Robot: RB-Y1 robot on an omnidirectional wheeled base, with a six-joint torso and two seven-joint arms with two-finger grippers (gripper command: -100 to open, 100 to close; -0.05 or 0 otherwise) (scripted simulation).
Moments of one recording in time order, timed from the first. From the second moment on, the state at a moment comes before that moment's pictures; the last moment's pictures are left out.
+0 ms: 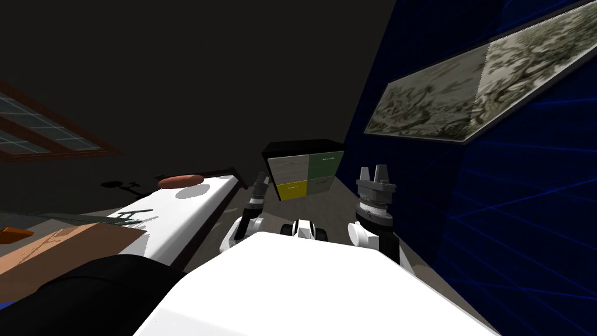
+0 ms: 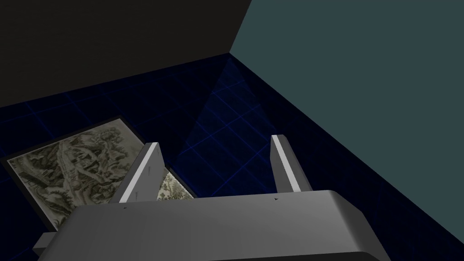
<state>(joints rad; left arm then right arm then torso) 0.48 0.16 0.02 -2.06 -0.03 -0.53 0.01 0.47 -0.02 0.06 -2.31 0.03 -0.61 0.08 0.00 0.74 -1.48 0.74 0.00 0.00</state>
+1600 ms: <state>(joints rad) 0.34 0.08 0.11 -1.74 -0.01 -0.38 -0.04 0.47 -0.02 0.06 -2.31 0.03 -0.61 0.08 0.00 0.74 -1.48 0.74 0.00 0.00</state>
